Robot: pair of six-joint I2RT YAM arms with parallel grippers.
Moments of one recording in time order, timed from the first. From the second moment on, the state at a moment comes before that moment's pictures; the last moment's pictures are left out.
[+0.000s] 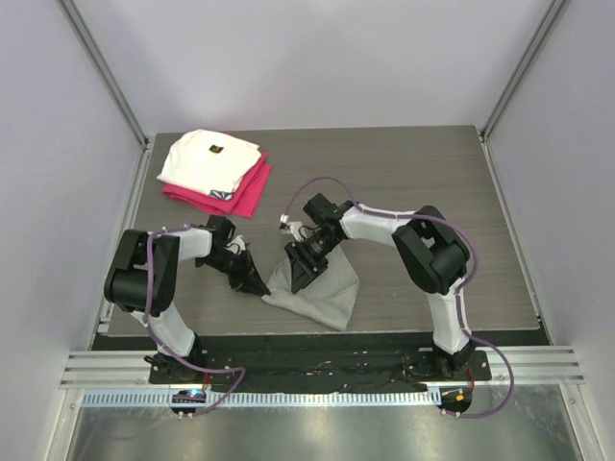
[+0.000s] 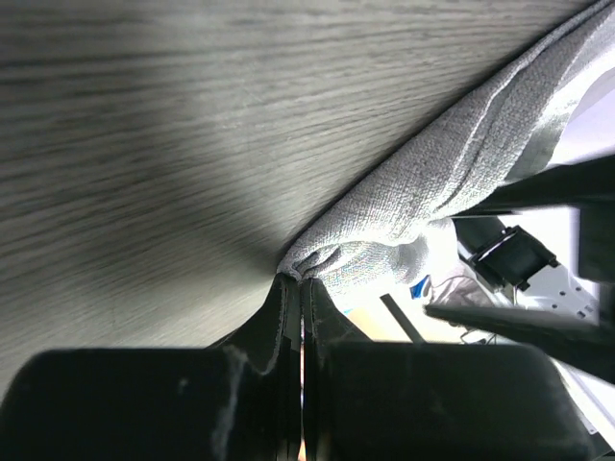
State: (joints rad) left arm -0.19 1.71 0.76 -0.56 0.74 -0.59; right arm 0.72 2.08 1.36 -0.59 -0.92 0.02
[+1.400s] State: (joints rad) left arm -0.20 1.73 0.88 -0.67 0.64 -0.58; right arm 0.99 1.70 0.99 -0.31 -0.27 0.02
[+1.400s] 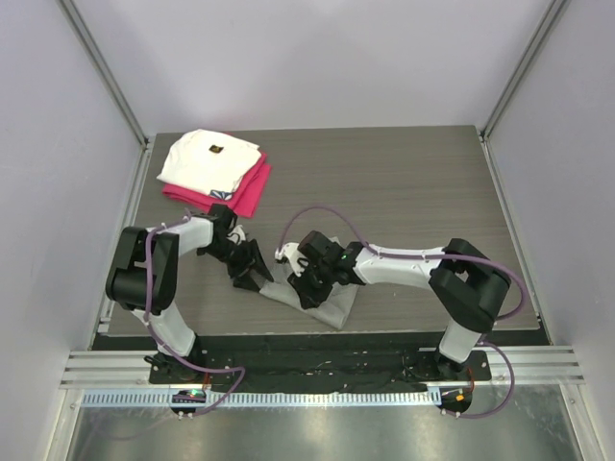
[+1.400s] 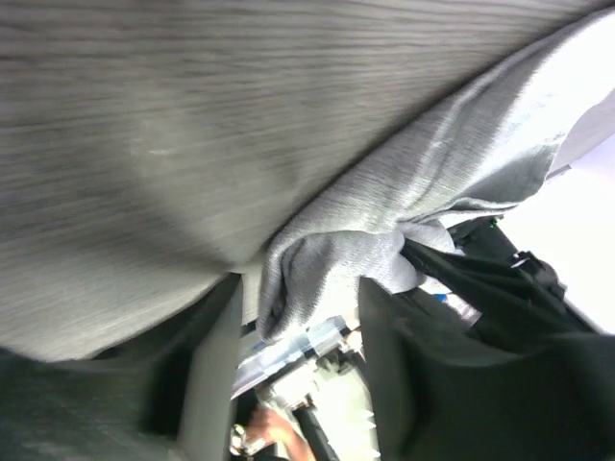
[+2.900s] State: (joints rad) left arm -0.25 1.69 0.79 -0.41 0.73 -0.61; right arm 0.57 2.05 1.08 -0.28 -1.07 0.23
